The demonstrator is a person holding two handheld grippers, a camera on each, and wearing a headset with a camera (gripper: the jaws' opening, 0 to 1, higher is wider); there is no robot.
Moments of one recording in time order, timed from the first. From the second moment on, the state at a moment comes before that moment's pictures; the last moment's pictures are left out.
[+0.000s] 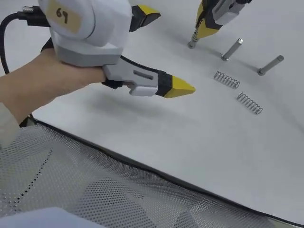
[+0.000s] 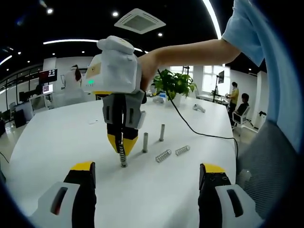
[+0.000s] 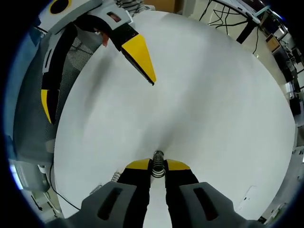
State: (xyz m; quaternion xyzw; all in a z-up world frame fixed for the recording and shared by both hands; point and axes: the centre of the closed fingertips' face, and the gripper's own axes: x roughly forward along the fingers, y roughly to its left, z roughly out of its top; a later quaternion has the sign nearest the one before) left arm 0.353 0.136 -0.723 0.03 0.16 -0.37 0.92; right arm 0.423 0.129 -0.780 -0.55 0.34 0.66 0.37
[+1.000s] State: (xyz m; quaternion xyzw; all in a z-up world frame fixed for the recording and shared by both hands) left arm 0.351 0.138 -0.723 0.03 0.16 -0.37 0.91; right arm 0.424 0.130 -0.793 -0.55 0.35 0.66 0.37
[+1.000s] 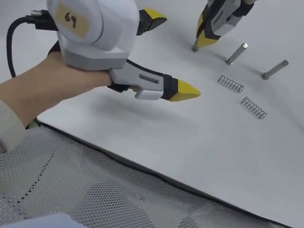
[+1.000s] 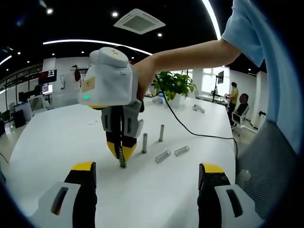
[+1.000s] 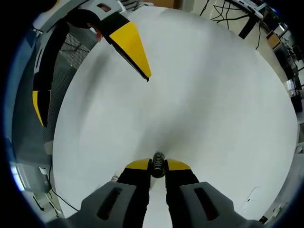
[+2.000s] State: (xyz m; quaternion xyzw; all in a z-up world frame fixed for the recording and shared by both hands) left arm 0.351 0.134 -0.720 0.03 0.16 -0.37 0.92; right arm 0.423 0.125 -0.792 -0.51 0.33 0.67 0.43
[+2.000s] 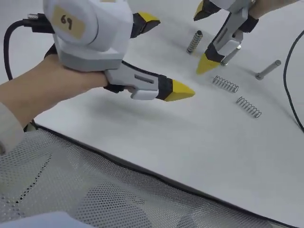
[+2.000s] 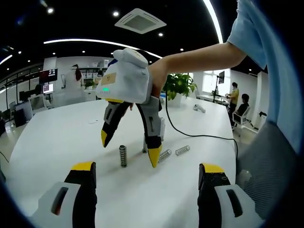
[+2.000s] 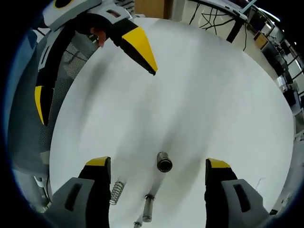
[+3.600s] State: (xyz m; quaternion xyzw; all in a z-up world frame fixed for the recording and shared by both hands) left arm 0.348 0.126 -0.712 0.07 0.17 -0.41 0.90; right arm 0.394 -0.012 -0.726 -0.30 0.32 0.56 0.71
